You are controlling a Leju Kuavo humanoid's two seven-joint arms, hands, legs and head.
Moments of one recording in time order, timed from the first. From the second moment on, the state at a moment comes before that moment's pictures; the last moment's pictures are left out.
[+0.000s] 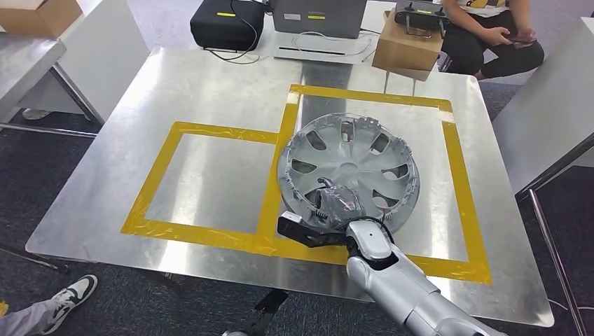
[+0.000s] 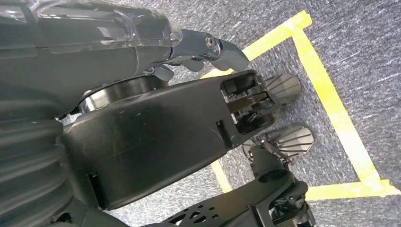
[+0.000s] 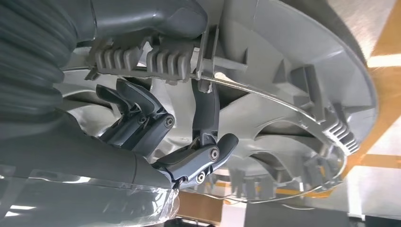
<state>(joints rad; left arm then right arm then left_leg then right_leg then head) -0.26 -0.10 -1.01 -0.25 0.54 0.32 0.30 -0.79 0.07 1.08 -0.56 0.72 -0.17 0.23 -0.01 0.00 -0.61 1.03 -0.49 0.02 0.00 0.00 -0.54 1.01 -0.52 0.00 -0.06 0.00</state>
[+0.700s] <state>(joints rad) -0.25 -0.09 -1.02 -0.25 0.50 0.26 0.30 -0.81 -0.04 1.05 -0.55 0.71 -0.21 0.28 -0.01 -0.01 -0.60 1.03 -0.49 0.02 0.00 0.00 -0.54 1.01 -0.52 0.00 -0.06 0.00</state>
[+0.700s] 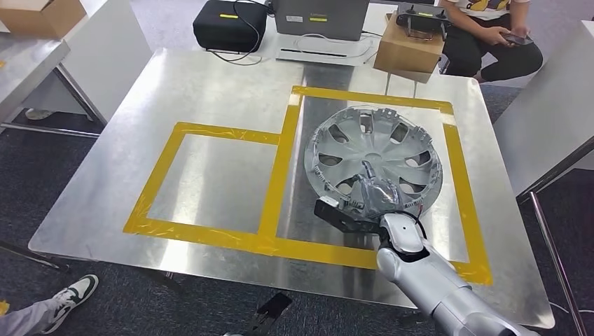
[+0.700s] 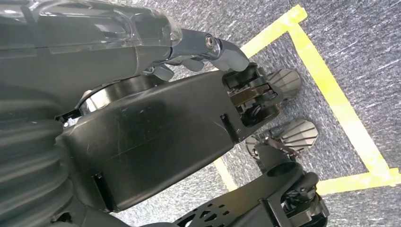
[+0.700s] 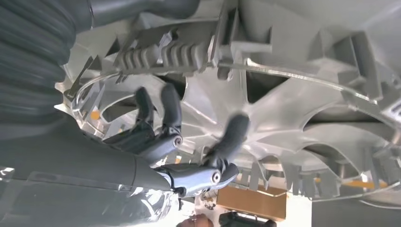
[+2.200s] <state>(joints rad) -0.19 -0.03 -0.96 -0.25 0.65 0.38 0.28 -0.23 -0.23 0.56 -2.13 -0.71 -0.24 -0.47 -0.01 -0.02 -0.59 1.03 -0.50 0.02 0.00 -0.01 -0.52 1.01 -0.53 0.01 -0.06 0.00</state>
